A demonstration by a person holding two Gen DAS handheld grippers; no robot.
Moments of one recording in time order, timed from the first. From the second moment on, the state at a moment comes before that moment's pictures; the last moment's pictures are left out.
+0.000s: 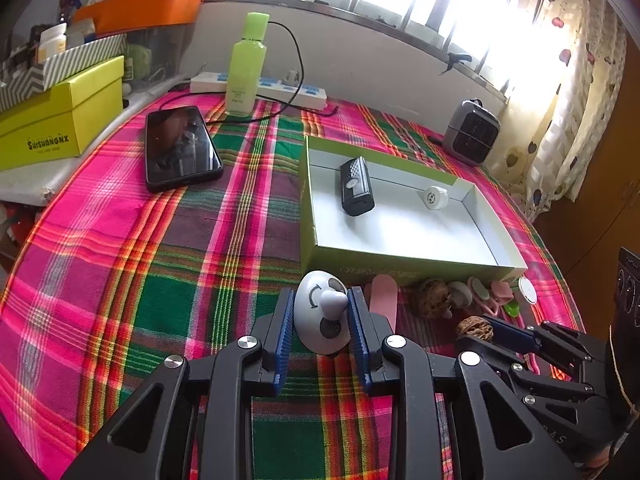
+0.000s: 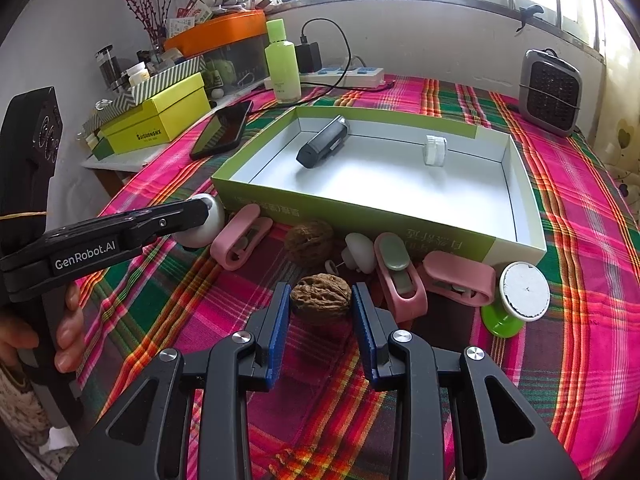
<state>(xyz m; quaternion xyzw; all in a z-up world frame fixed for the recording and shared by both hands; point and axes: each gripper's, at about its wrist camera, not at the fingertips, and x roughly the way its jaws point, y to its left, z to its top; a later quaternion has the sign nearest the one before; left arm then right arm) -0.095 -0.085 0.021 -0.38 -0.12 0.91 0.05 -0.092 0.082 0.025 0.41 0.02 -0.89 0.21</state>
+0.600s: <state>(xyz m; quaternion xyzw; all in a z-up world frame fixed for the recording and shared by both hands) -0.080 -0.072 0.047 -0.37 -0.11 0.92 0.06 -0.081 0.091 0.048 0.38 0.01 -0.90 0.21</state>
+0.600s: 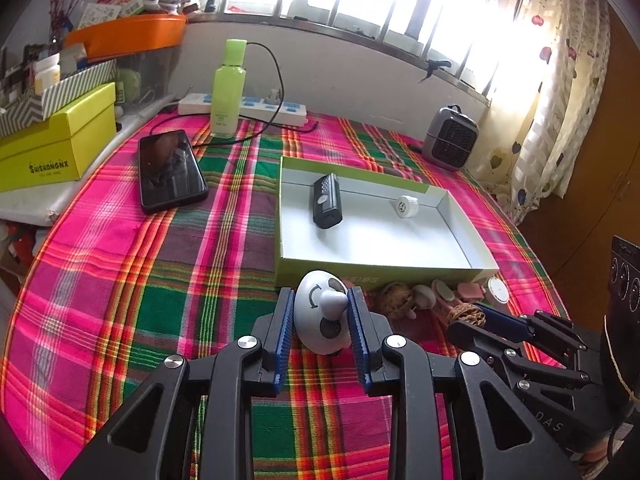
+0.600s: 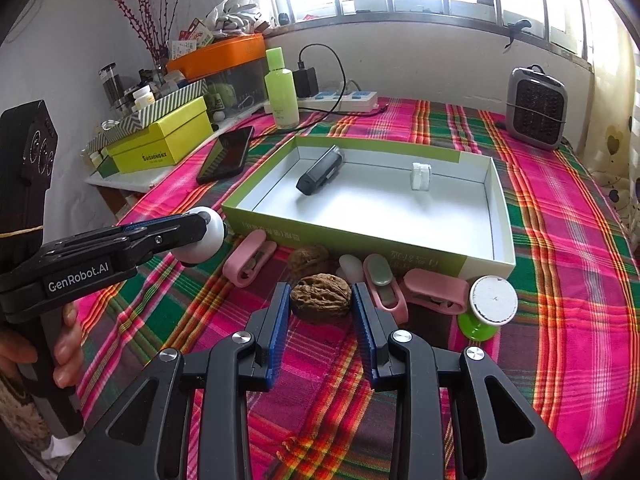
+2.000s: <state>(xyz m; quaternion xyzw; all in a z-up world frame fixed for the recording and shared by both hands) -0.174 -0.014 0.060 -0.37 -0.08 0.92 0.11 -0.173 0.146 0.065 0.37 0.00 -0.92 0.12</state>
